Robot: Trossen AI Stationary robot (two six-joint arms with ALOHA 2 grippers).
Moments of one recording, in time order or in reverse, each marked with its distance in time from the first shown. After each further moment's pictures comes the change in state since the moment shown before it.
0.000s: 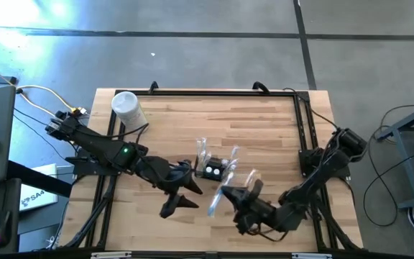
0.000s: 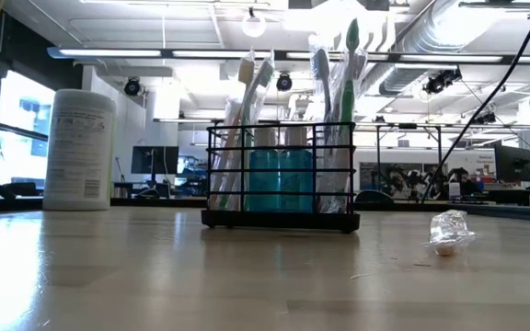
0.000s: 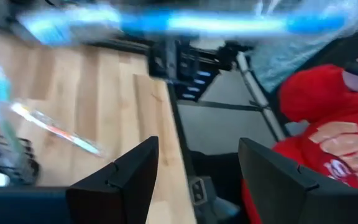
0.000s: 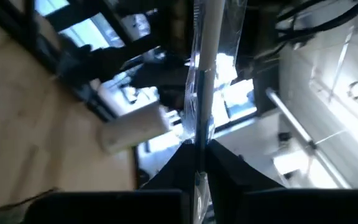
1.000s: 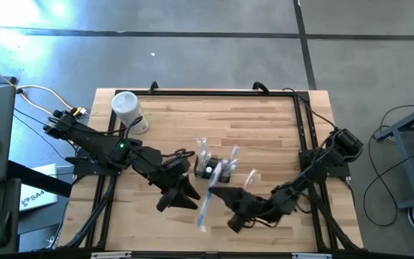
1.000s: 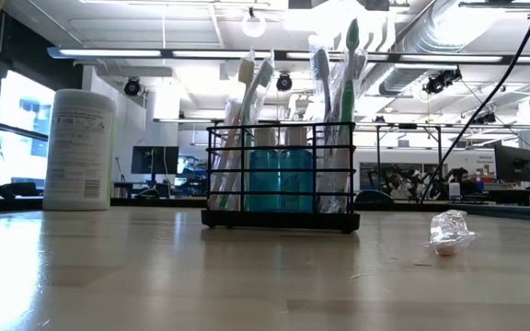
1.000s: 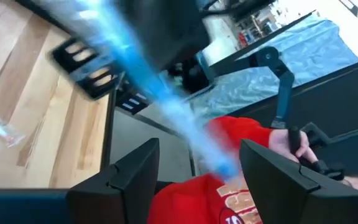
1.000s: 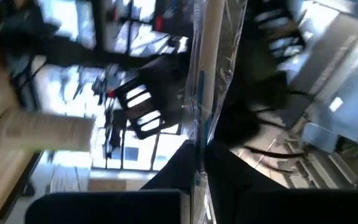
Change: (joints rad) left arm 0.026 -0.035 0.000 0.127 0.126 -0.437; right arm -0.100 0.038 0.009 0.234 -0.295 -0.751
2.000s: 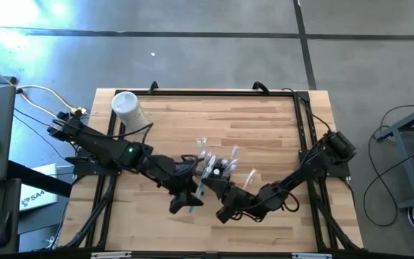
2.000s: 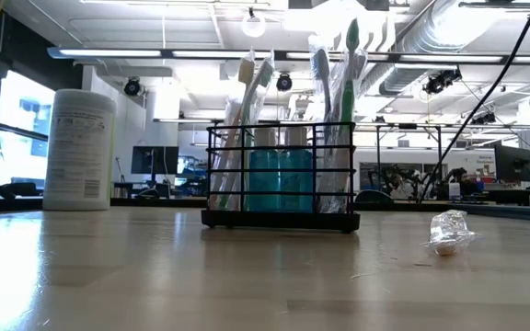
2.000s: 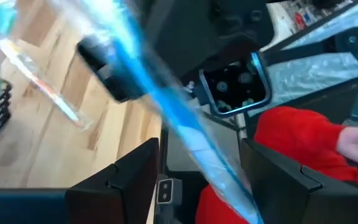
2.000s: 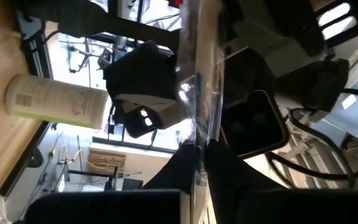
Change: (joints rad) left arm 0.000 0.064 0.000 -0.130 -0.098 0.091; right arm -0.070 0.080 0.000 0.065 0.040 -0.060
